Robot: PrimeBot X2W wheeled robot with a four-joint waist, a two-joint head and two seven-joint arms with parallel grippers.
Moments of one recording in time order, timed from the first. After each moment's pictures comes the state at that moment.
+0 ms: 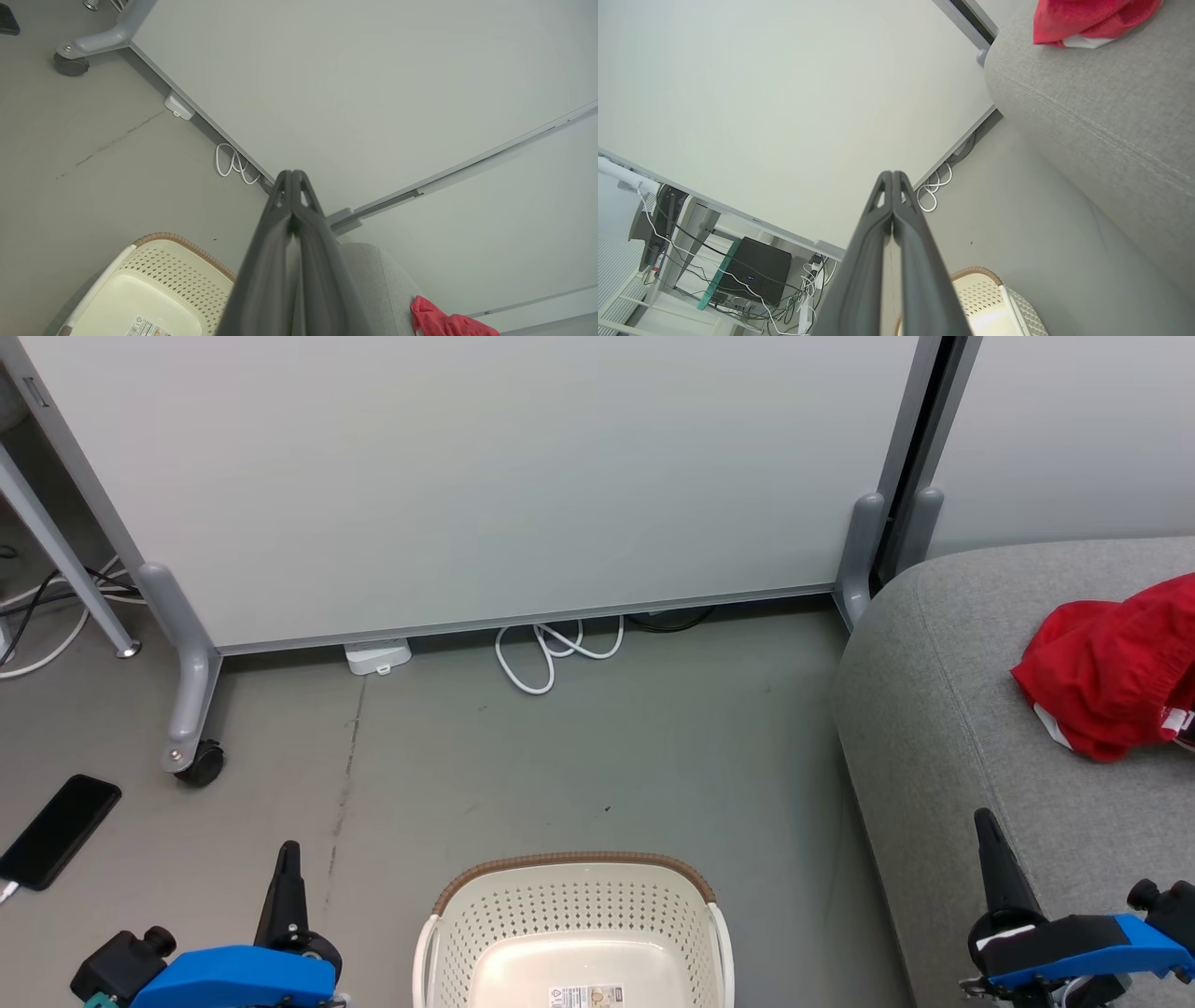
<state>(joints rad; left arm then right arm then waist) -0.02 0.06 0.02 0.32 -1.00 -0.13 -0.06 -0.05 -0.04 -0.09 0.29 0.91 0.13 -0.04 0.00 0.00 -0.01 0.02</state>
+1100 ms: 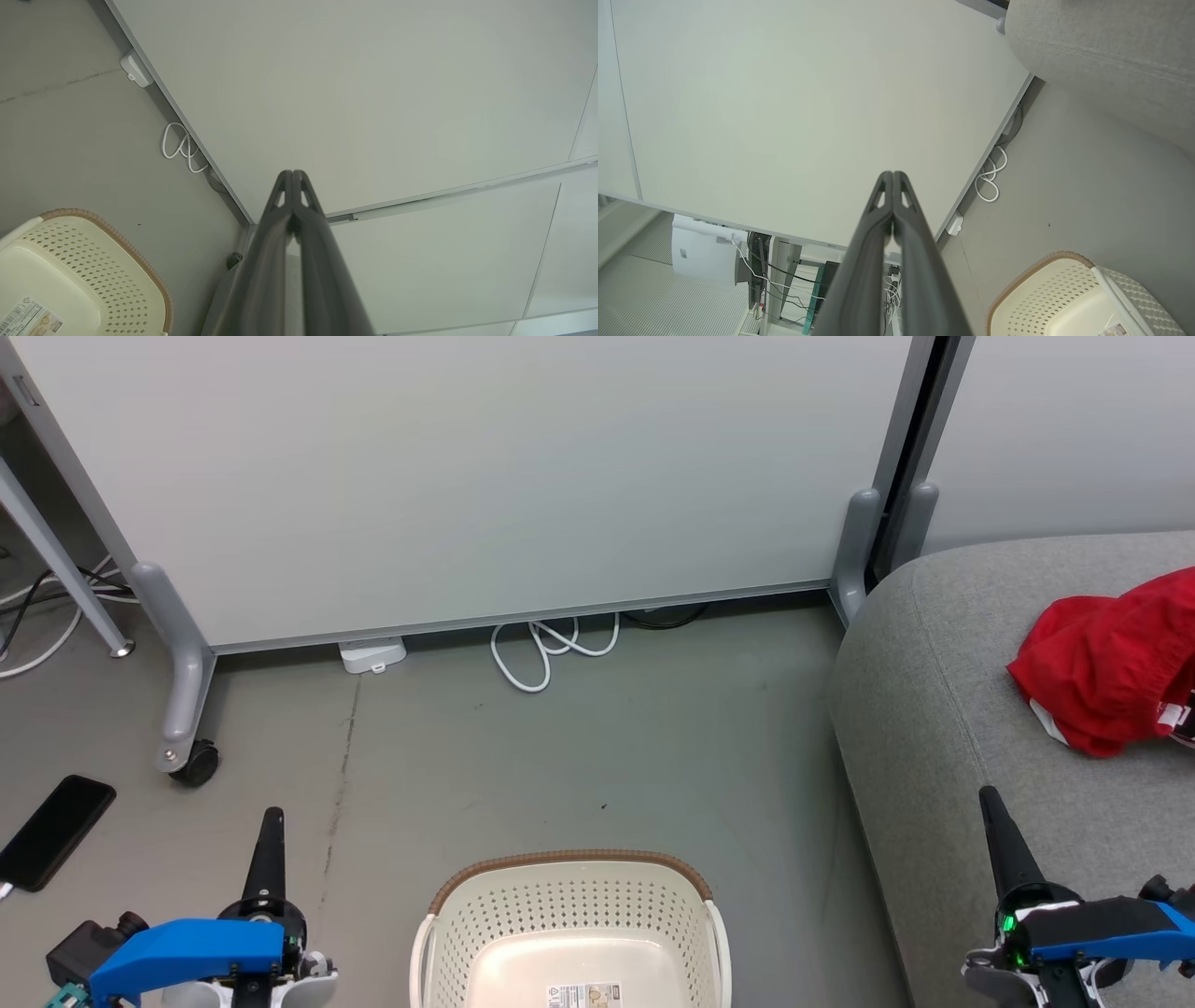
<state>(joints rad) -0.06 0.06 0.07 0.28 -1.31 -0.13 0.03 -0.08 -0.05 -0.10 0.27 1.27 0.13 0.04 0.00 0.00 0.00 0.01</state>
